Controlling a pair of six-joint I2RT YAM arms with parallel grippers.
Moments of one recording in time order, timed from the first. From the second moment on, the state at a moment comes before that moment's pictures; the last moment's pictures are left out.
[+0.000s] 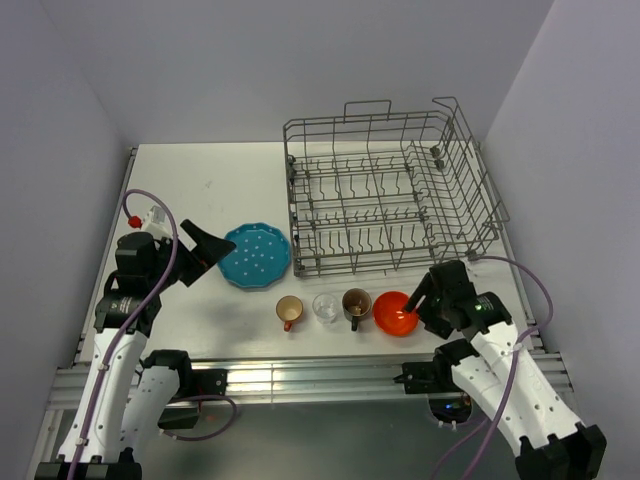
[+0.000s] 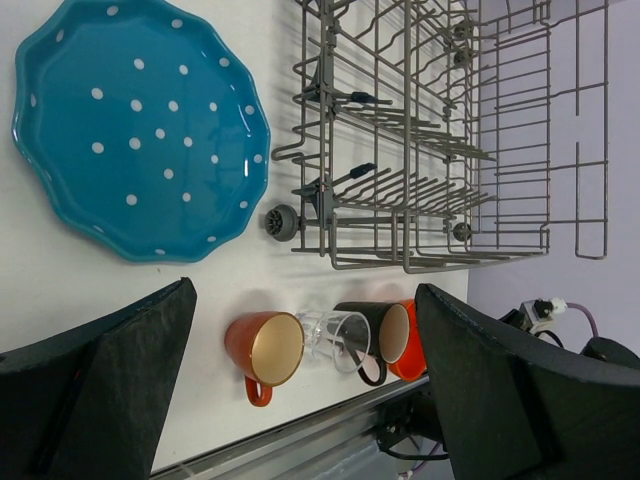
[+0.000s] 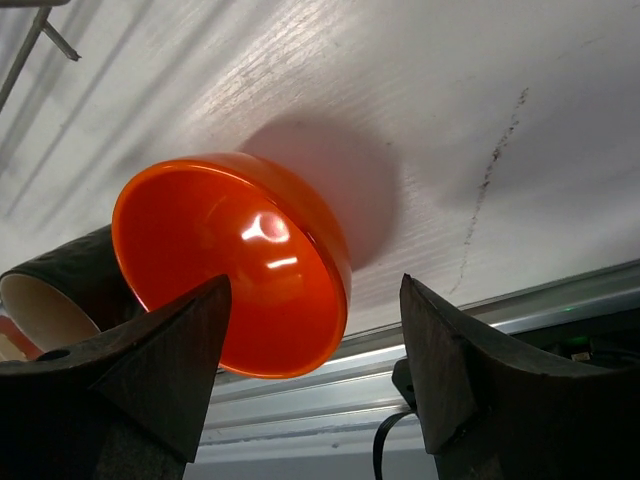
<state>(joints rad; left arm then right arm) -0.05 0.65 0.69 -0.52 0.39 -0.81 0.27 0.61 0.51 -1.04 0.05 0.94</state>
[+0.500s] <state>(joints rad) -0.05 0.66 0.69 -0.52 0.40 -0.81 0.42 0.69 0.45 -0.95 0.15 1.04</state>
